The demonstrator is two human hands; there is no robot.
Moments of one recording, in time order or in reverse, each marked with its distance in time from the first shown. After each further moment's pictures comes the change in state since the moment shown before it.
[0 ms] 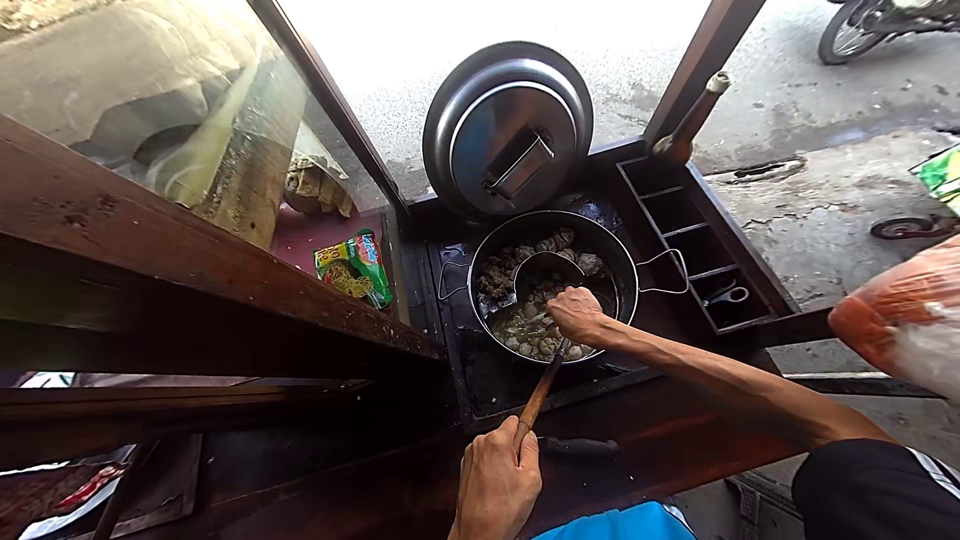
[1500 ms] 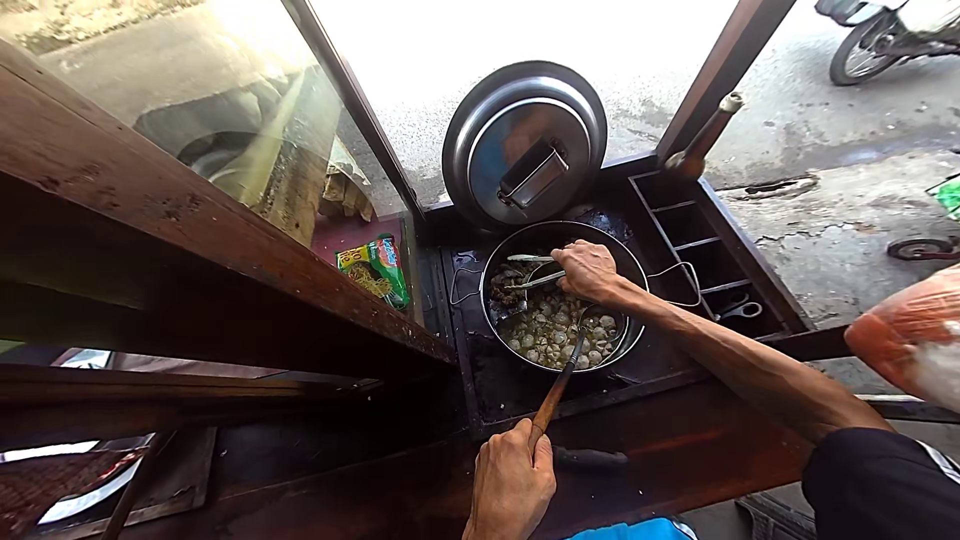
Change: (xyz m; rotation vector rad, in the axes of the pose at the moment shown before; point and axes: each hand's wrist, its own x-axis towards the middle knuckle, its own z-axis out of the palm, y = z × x) left_hand 0.004 0.004 -0.004 0.013 -0.086 -0.044; right_hand 0.028 0.034 -0.046 0.125 0.486 0.007
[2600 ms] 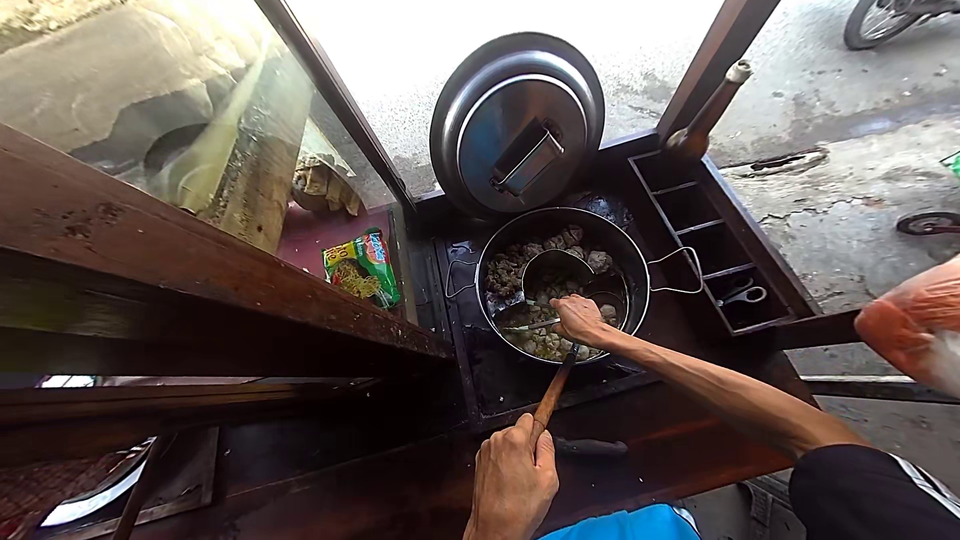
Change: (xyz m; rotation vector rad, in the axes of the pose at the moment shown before) left_hand 0.001 0.006 0.003 0.032 0.034 0.031; right_hand -0.027 -0.005 0.102 0.153 -0.429 0.136
